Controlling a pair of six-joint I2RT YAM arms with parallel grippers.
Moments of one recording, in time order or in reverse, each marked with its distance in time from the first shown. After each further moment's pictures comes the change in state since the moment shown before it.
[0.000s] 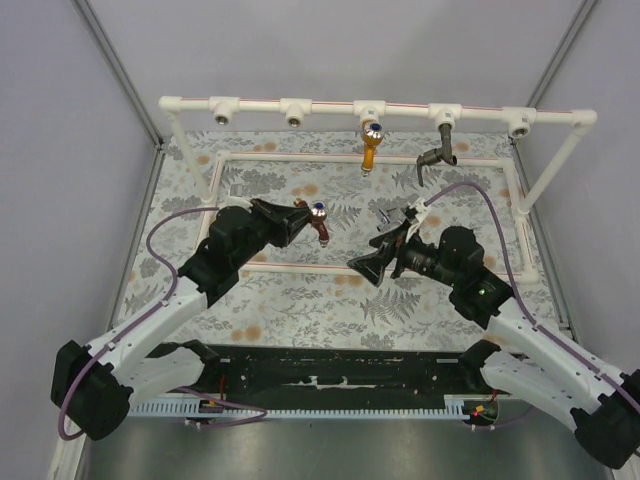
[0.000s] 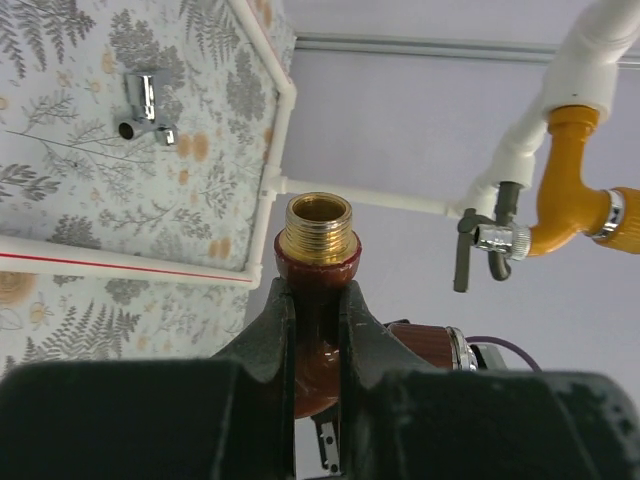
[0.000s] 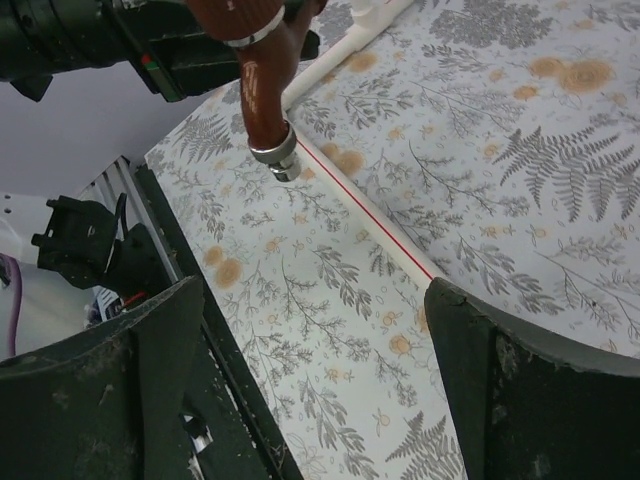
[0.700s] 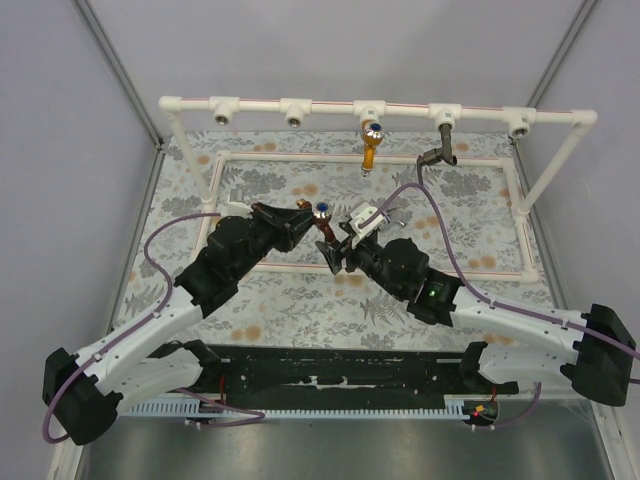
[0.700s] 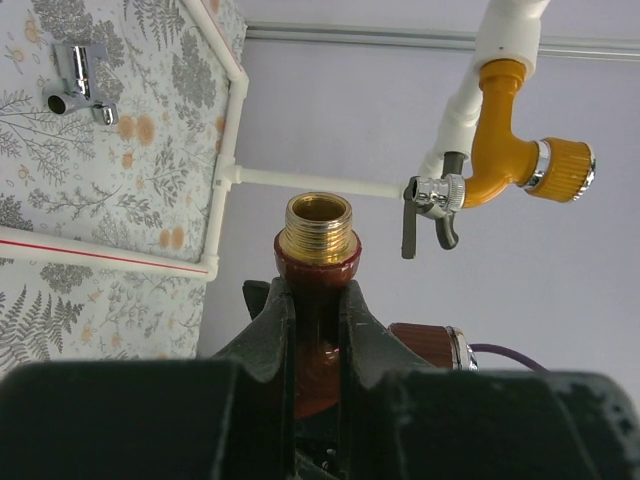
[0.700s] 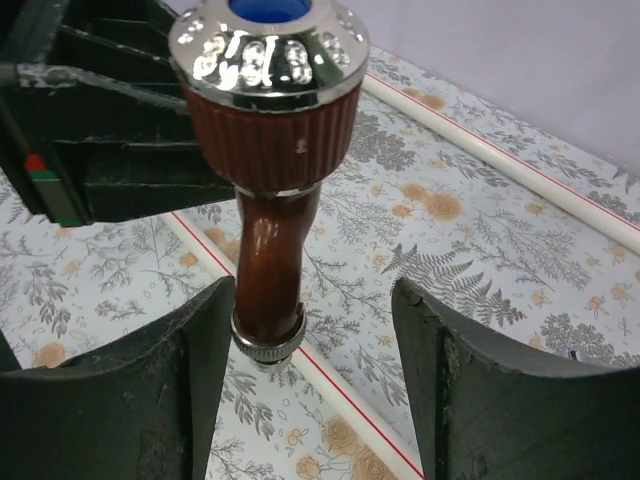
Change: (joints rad) left arm -0.121 -0.081 0.002 0.015 -0.125 -0.083; right arm 0.480 0.304 0.150 0.248 0.723 -0.394
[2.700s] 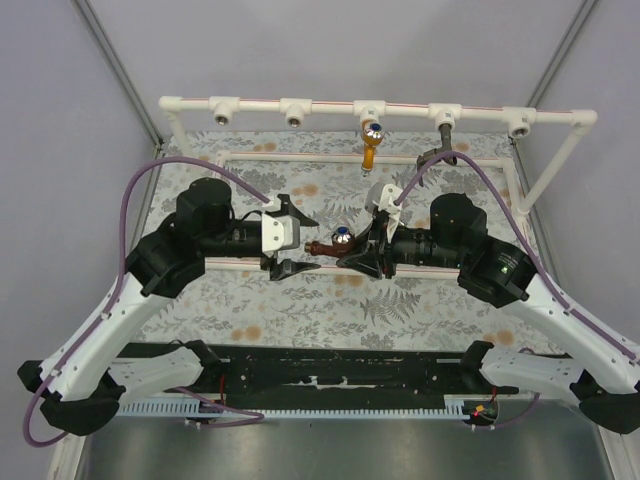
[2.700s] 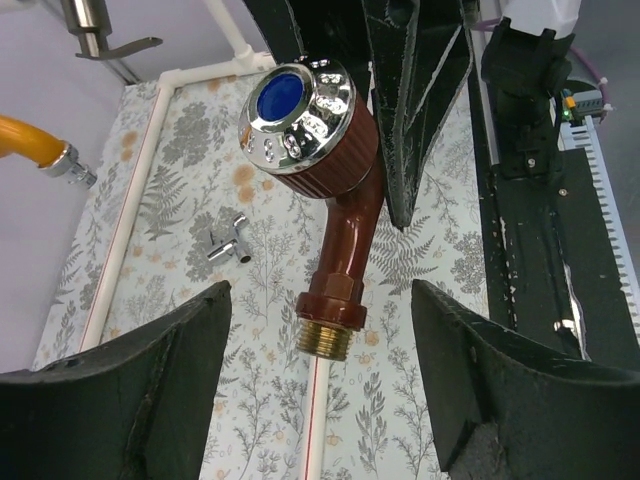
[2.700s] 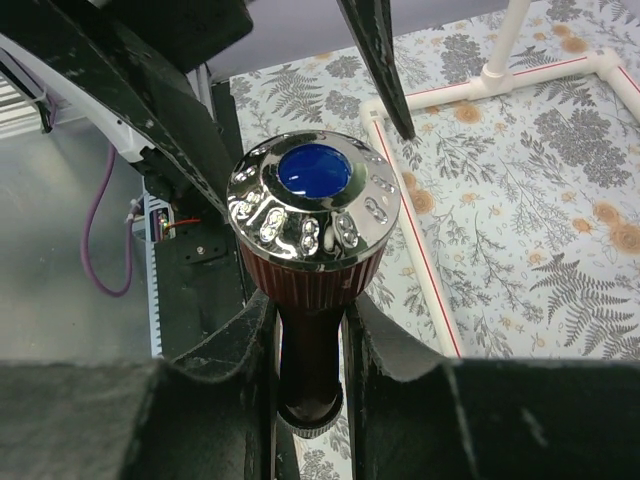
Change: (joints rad) left arm -0.043 0.039 0.598 -0.741 0.742 2.113; right arm -0.176 -0.128 0.455 -0.759 -0.729 -0.008
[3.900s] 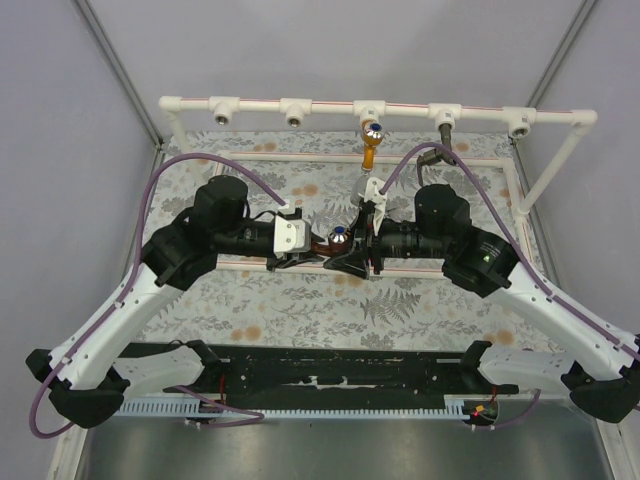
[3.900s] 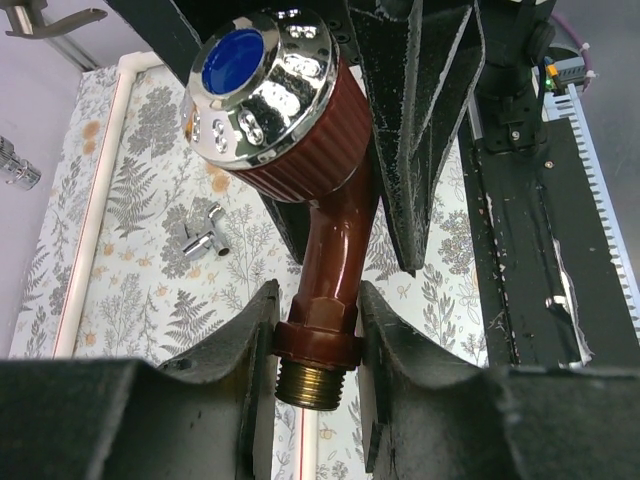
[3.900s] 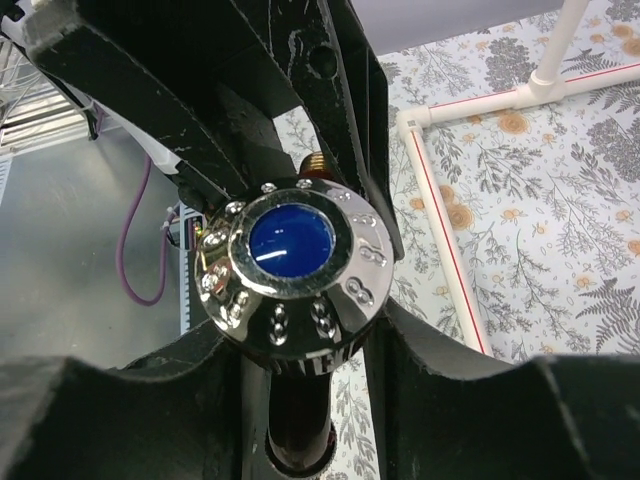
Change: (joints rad) left arm -0.001 0.066 -0.006 -0.039 0.044 0.068; right arm -0.004 0.085 0.026 0.058 -0.089 0.051
